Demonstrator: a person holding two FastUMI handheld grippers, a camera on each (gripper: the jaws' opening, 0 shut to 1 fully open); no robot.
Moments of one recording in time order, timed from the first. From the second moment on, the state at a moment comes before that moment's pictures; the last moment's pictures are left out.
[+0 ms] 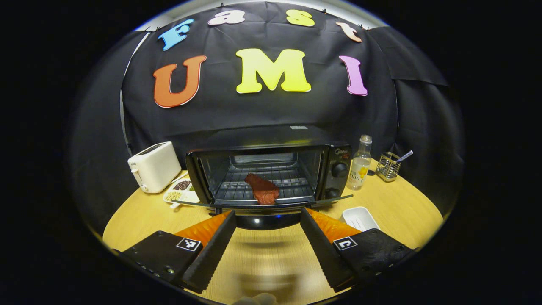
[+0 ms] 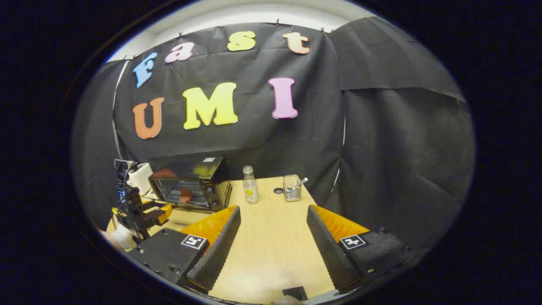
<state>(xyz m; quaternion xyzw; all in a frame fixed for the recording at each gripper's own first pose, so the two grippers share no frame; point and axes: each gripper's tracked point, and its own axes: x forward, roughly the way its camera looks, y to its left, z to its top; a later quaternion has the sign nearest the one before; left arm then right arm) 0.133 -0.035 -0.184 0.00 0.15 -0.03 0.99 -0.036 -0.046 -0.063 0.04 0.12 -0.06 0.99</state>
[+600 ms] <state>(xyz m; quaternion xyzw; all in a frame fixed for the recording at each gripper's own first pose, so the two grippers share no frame) 0.178 -0.032 -0.152 0.04 0.11 -0.05 0.99 -0.036 -0.065 -0.060 0.06 0.11 -0.09 0.99</state>
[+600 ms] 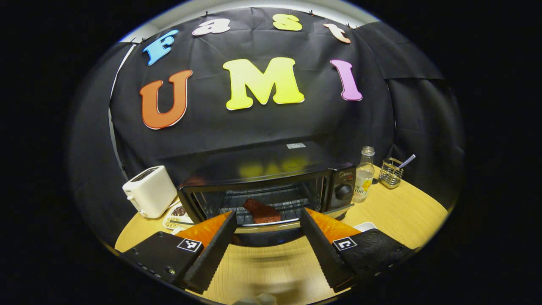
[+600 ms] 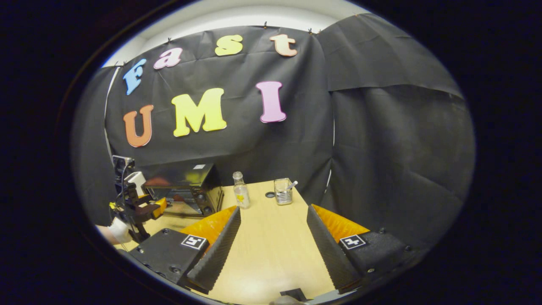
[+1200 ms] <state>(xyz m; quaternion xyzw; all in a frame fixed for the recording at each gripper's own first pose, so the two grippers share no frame) 0.240 -0.032 -0.128 0.04 0.08 -0.02 1.00 -0.048 -0.069 -0.054 0.05 0.11 -0.10 0.99</state>
